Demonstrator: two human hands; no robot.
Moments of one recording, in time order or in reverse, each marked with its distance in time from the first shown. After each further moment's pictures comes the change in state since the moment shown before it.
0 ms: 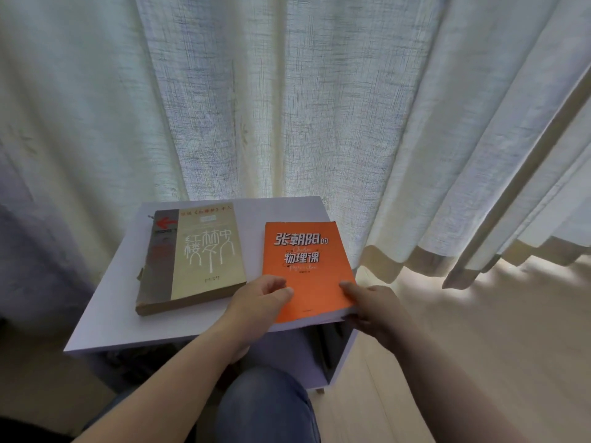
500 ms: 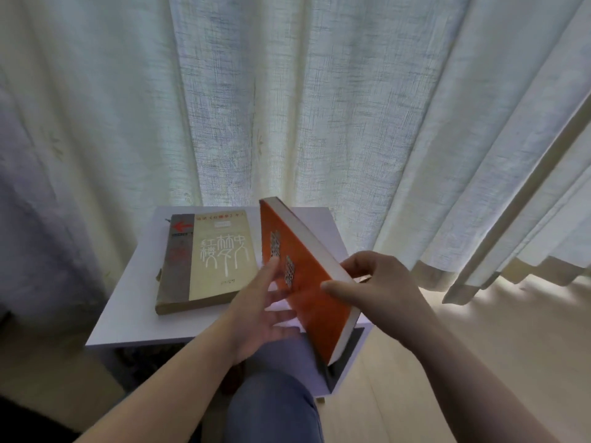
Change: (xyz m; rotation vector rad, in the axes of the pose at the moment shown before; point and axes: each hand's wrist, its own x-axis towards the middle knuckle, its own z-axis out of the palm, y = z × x) left_hand -0.021 0.014 -0.024 -0.617 -0.221 -0.146; right_hand -0.089 -0.066 0.008 -0.508 0.034 -0.540
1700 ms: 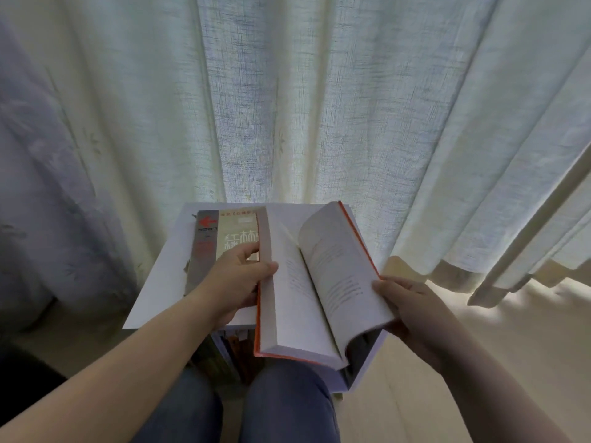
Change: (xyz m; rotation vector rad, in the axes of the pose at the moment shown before) left_hand -0.025 0.040 -0.040 0.316 0.188 0.210; right_hand -0.004 0.036 0.013 0.566 -0.158 0.273
